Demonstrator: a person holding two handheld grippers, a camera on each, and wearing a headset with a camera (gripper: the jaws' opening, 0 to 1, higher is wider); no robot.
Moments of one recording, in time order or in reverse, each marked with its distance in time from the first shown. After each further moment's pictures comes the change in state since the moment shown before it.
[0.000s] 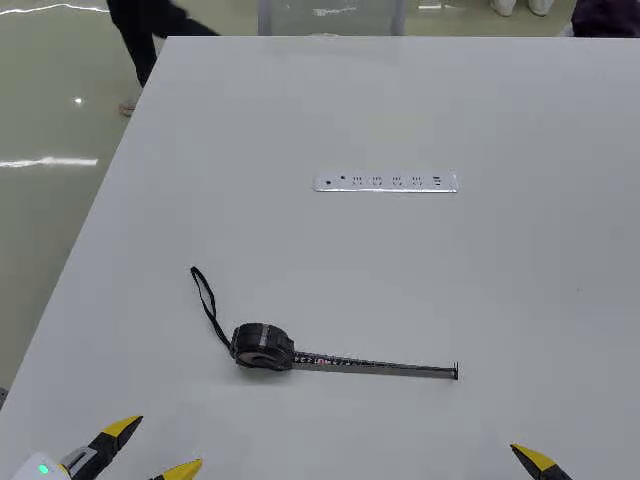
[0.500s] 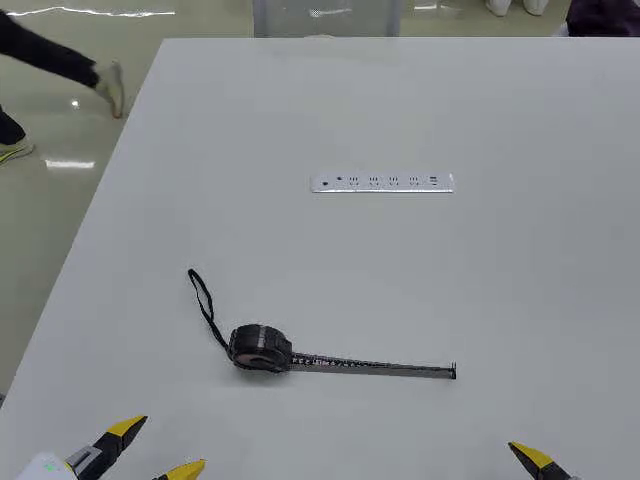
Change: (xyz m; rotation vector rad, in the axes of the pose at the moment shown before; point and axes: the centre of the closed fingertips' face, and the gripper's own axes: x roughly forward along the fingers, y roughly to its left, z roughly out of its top) left arm 0.008 -0.004 0.006 0.009 0.003 -0.014; right arm 0.003 -0.004 0.002 -0.003 0.001 0.005
